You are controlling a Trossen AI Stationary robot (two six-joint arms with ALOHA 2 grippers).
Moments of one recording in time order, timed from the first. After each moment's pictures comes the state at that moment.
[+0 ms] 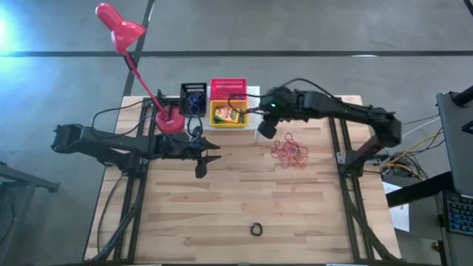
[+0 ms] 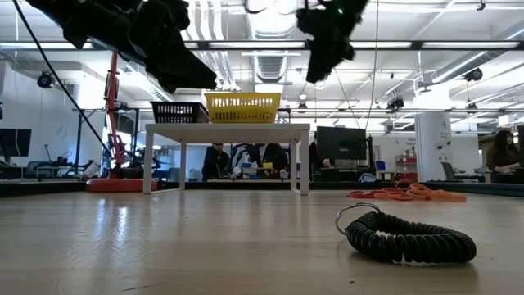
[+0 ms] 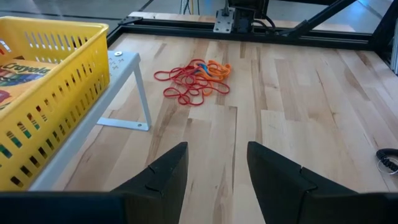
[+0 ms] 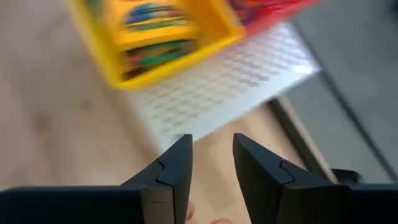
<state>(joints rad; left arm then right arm) 0.02 1.15 0.58 0.13 -0.10 -0.05 -0.28 1.58 1.55 -0.93 0.28 0.13</state>
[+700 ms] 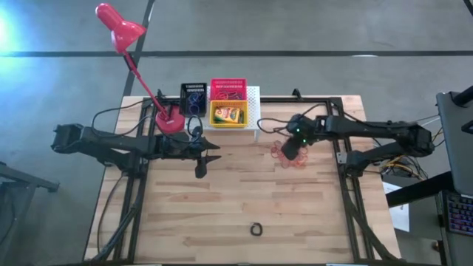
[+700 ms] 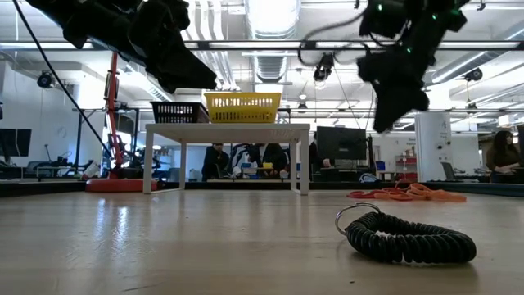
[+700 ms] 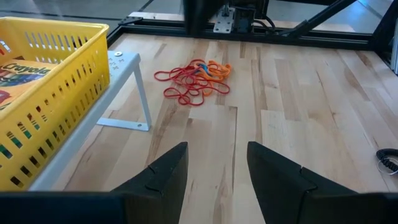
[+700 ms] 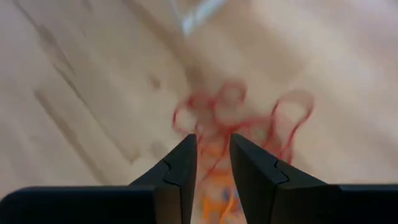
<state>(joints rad) 0.02 1.15 0.58 0.13 -0.10 -0.05 -0.27 1.21 0.85 -0.72 0.08 0.50</state>
